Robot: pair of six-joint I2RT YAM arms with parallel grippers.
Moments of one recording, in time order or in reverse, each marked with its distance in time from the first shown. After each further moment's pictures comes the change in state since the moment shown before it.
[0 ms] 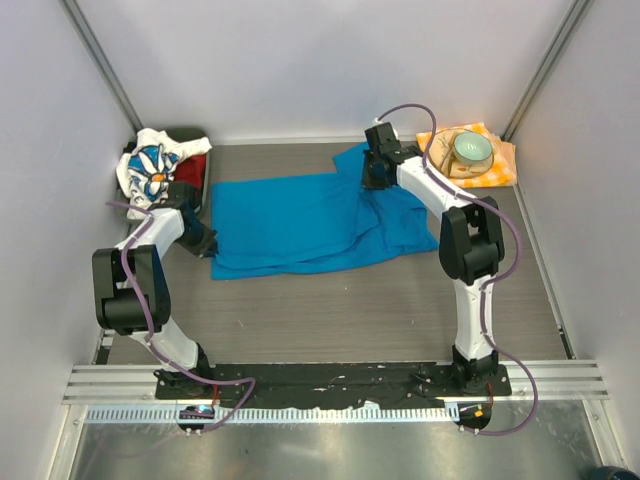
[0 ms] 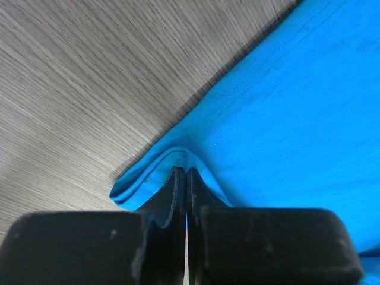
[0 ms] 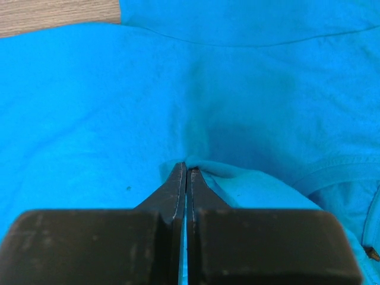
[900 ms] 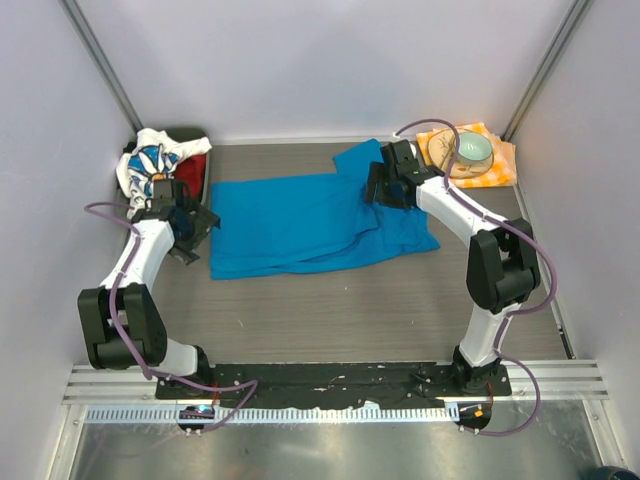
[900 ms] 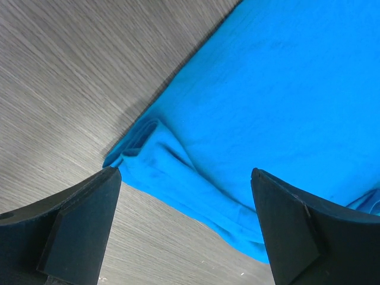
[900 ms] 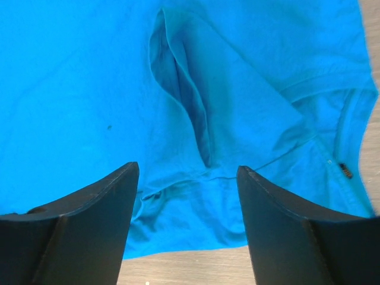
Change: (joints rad) left arm 0.010 -0.223 -0.024 -0.001 -0.010 -0.018; right arm 0.001 -0.297 -0.341 0.062 0.028 0.036
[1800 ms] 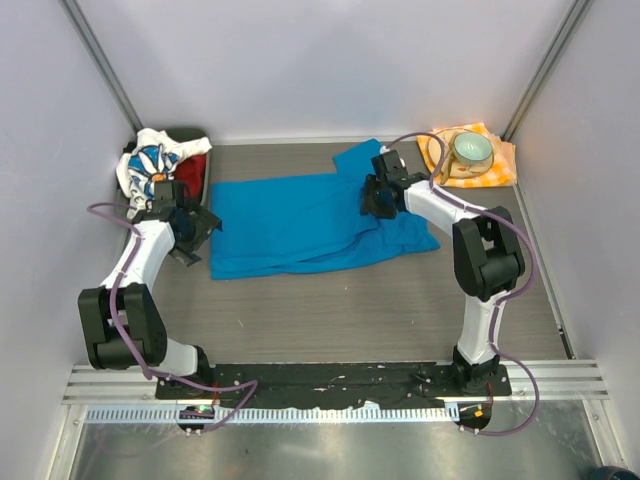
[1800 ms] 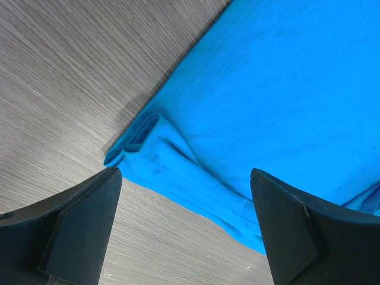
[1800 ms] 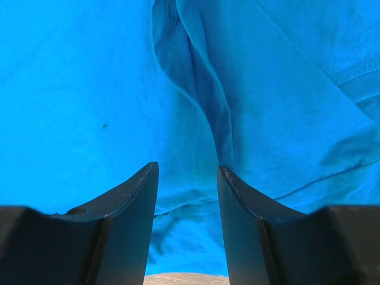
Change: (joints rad) left arm 0.000 -0.004 -0.018 0.000 0.030 0.023; right arm 0.013 0.120 -0.036 0.077 -0.092 0.056
